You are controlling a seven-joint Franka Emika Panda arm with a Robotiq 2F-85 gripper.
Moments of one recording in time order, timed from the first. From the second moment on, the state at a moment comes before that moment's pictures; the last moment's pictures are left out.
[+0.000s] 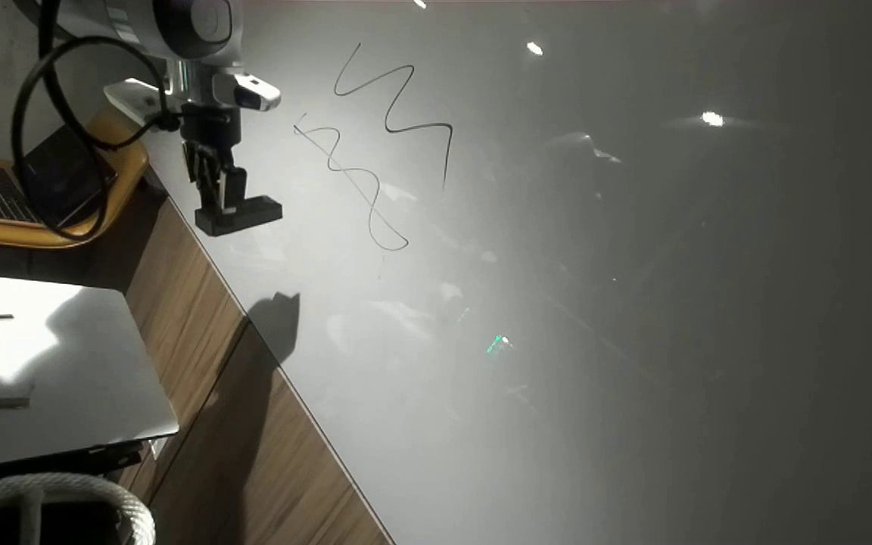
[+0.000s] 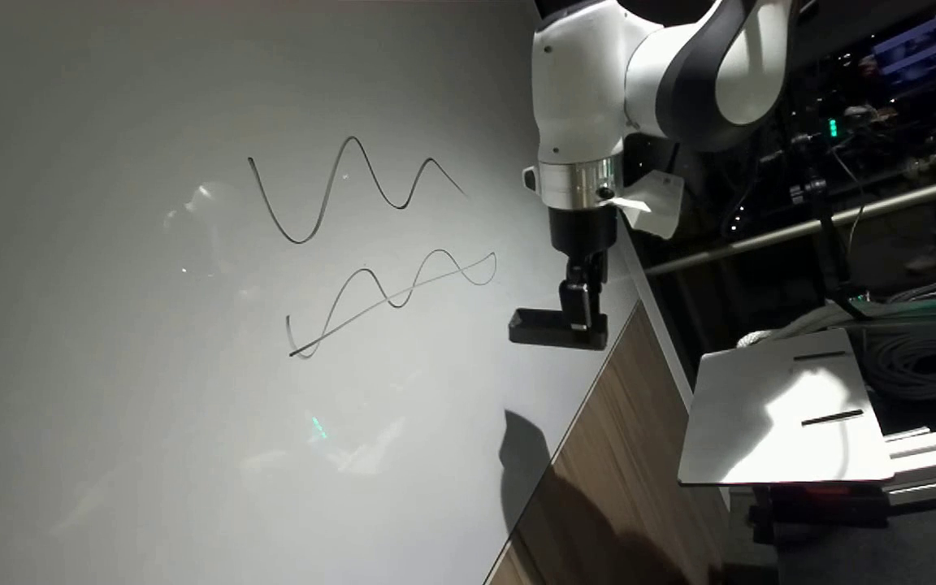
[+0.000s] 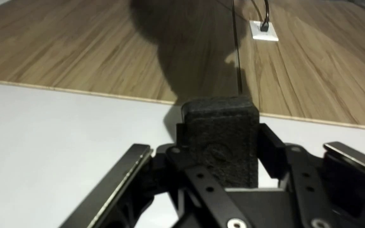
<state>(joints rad) 0.10 -0.26 0.19 -2.67 -0.51 2.75 0.66</state>
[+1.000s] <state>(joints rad) 0.02 -0.20 0.43 -2.10 -0.88 2.74 0.88</state>
